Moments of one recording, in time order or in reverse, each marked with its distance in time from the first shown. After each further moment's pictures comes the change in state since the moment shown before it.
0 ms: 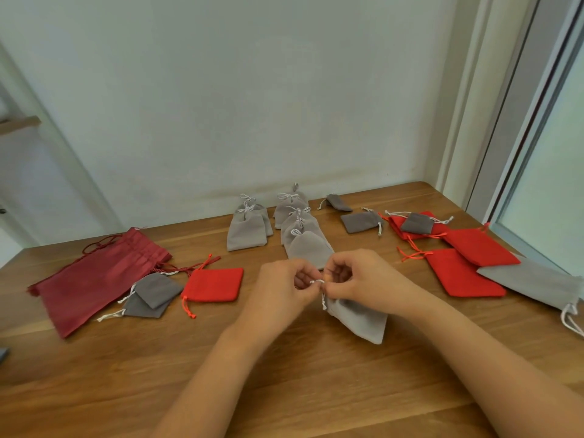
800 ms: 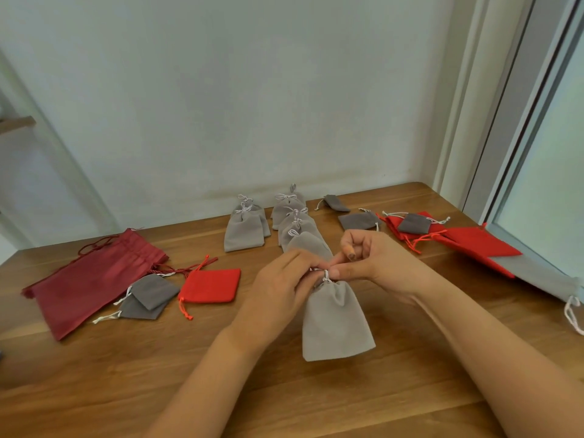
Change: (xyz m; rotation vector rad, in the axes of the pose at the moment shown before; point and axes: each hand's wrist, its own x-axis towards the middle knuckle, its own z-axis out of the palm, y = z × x) left_hand -0.002 -0.008 0.000 0.122 0.166 0.547; right_hand -0.001 -0.002 -0.023 0.652 0.010 0.038
